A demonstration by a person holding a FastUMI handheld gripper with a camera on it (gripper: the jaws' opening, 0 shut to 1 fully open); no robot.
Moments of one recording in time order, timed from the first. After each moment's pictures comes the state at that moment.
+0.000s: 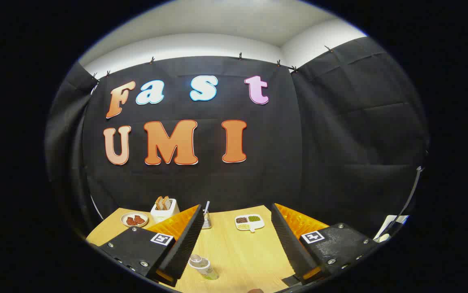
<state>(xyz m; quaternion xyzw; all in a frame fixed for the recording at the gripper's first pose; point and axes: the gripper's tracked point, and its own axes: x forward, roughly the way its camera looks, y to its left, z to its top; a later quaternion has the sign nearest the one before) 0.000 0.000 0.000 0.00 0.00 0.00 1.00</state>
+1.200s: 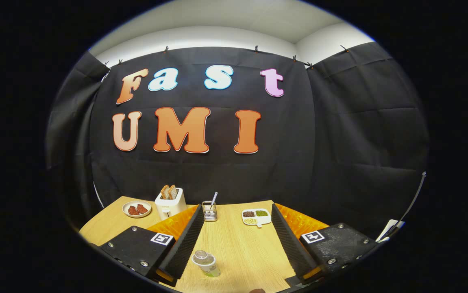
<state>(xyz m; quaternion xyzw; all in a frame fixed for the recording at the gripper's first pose) 0.015 0.024 -0.028 -0.03 0.02 0.03 1.00</state>
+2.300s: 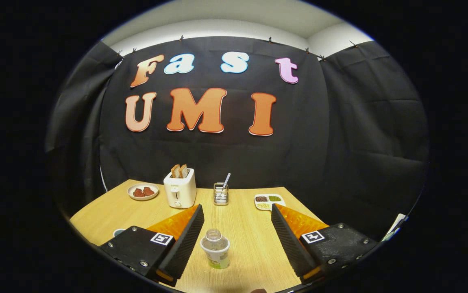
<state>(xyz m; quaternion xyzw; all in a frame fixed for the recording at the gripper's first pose) 0.015 0.063 -0.134 -0.06 0.06 0.07 0.99</state>
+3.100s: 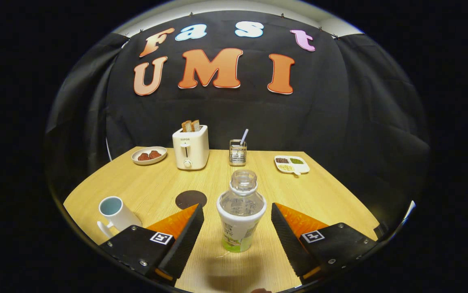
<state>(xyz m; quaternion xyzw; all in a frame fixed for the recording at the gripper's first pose) 0.032 0.101 -0.274 -0.06 0.17 0.10 0.98</state>
